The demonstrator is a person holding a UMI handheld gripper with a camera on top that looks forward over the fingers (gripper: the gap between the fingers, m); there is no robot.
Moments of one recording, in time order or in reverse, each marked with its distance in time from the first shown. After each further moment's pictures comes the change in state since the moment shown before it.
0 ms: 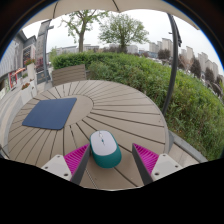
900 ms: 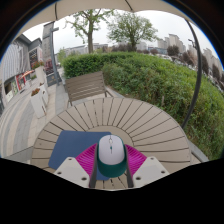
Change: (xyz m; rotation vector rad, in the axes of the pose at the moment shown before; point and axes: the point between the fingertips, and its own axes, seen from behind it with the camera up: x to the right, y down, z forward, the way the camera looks) arm -0.143 -0.158 0.025 -0.026 -0.141 0.018
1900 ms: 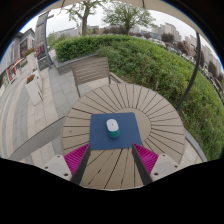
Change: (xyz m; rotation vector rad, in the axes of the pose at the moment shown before) arm -0.177 0.007 -0.138 -0.238 0.136 0.007
